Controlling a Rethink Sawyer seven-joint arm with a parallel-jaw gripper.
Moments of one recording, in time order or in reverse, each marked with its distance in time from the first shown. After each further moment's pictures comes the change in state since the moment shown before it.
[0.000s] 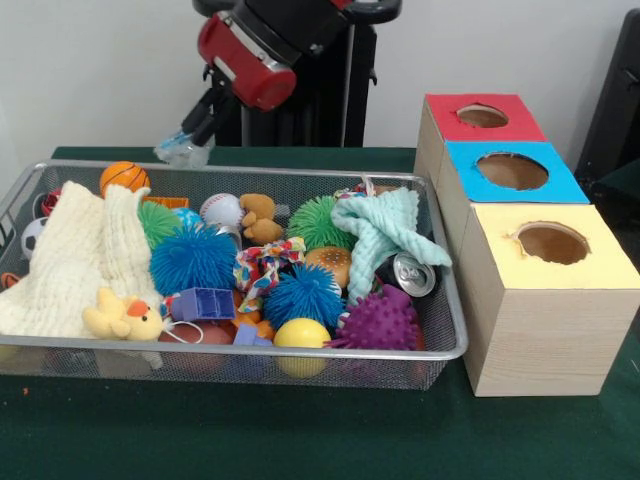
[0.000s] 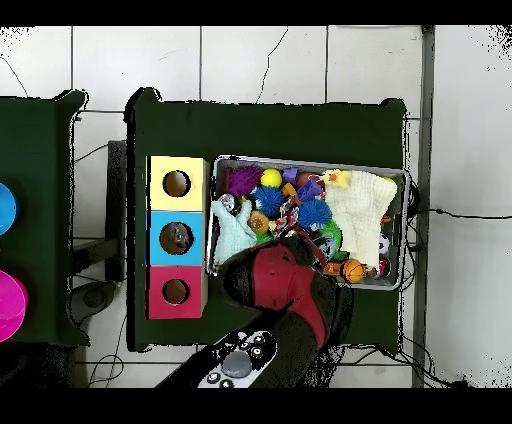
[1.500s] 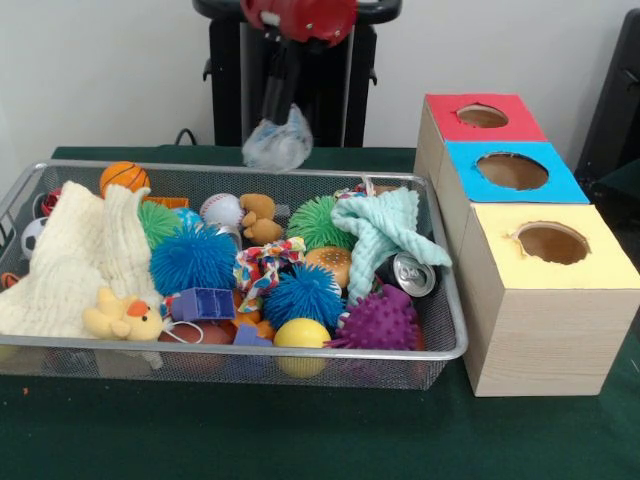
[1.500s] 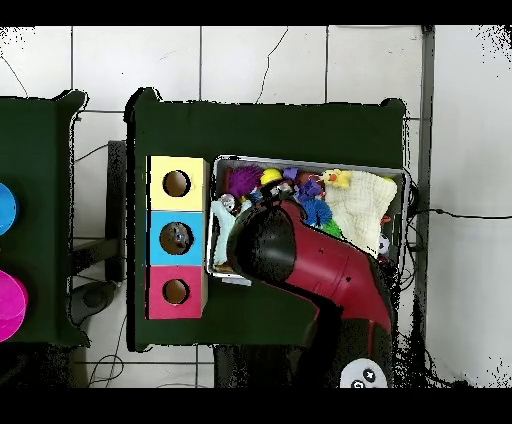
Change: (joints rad) arm -0.310 -0.424 0.472 0.037 0.120 0.180 0.000
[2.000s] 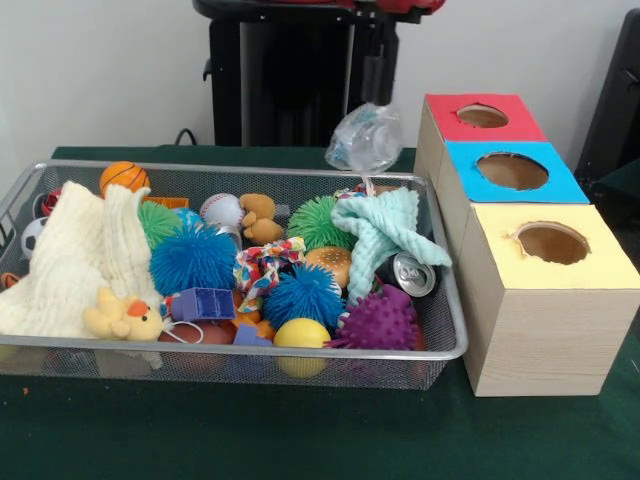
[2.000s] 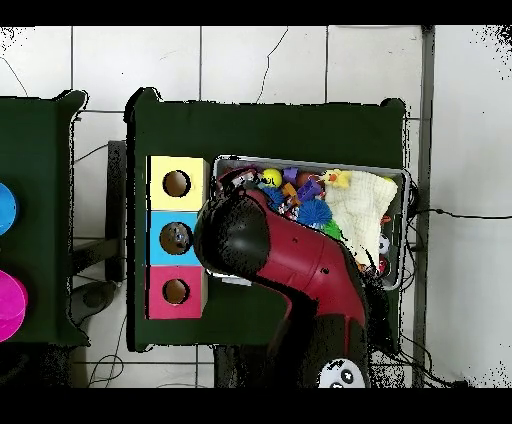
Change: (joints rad) arm 0.034 -0.046 0.070 0.001 0.111 0.082 0.000
